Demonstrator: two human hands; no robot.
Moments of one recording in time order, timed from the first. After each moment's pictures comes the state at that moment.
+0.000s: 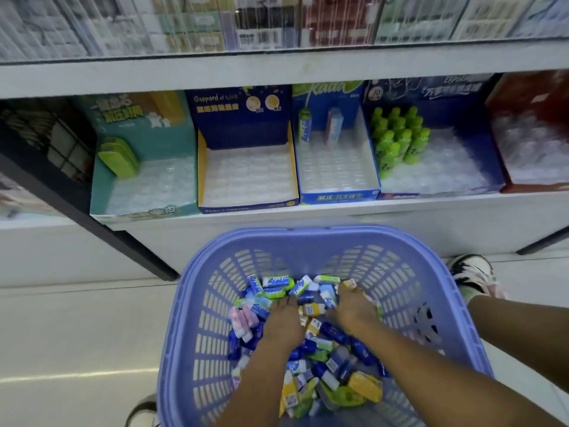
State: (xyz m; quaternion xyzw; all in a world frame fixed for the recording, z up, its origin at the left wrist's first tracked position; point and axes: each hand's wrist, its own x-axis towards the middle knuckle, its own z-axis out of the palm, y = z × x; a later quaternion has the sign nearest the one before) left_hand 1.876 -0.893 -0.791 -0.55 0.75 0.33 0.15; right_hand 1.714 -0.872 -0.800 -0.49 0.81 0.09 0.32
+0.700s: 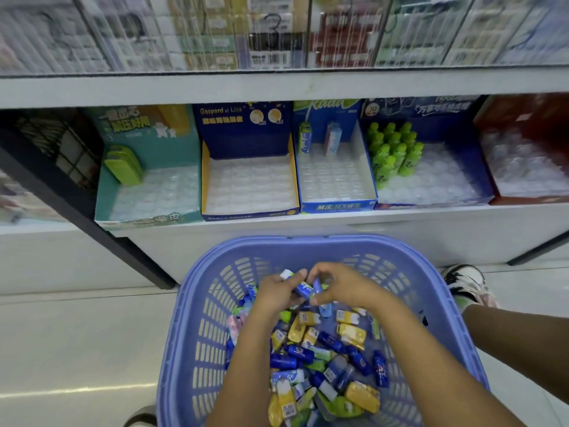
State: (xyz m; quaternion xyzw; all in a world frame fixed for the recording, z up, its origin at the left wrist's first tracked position) left_hand 1.871 -0.932 -0.714 -0.59 0.36 0.69 -0.24; right_hand 1.712 -0.905 -0.693 -0.57 0.63 -0.15 0.50
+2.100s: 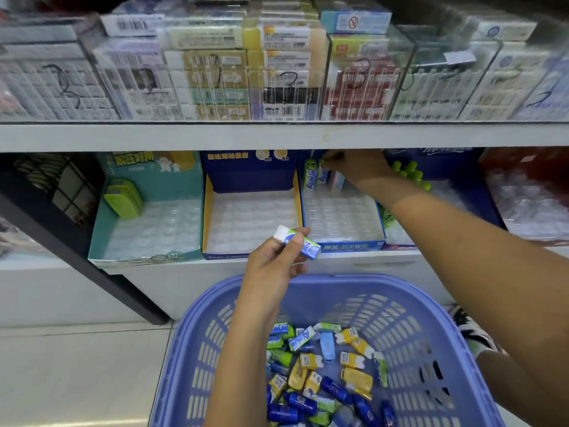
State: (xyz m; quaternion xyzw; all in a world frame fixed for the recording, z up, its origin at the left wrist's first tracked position) left_hand 1.870 -0.965 -0.592 -0.44 0.43 0.66 -0.44; right_hand 1.665 -1.096 -0.553 -0.63 0.72 -0.26 0.15
